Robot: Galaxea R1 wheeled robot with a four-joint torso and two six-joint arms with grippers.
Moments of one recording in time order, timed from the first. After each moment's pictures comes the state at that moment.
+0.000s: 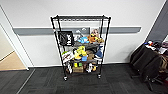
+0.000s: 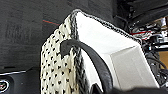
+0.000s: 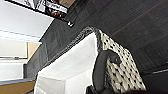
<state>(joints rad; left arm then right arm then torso) 1.04 2.38 -1.65 -0.28 0.05 -0.03 -1.09 2.43 -1.66 0.31 0.19 0.12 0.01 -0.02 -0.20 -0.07</state>
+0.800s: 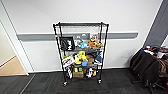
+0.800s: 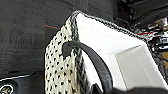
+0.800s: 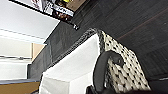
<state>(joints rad) 1.07 2.41 -1.71 -0.28 0.06 -0.03 -1.10 2.44 -1.66 0.31 0.18 0.12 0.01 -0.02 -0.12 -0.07</state>
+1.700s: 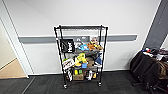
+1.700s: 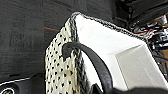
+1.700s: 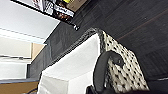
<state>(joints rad) 1.07 2.42 -1.73 -0.26 0.08 -0.03 -1.12 2.44 -1.67 0.31 0.17 0.12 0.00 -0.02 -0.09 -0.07</state>
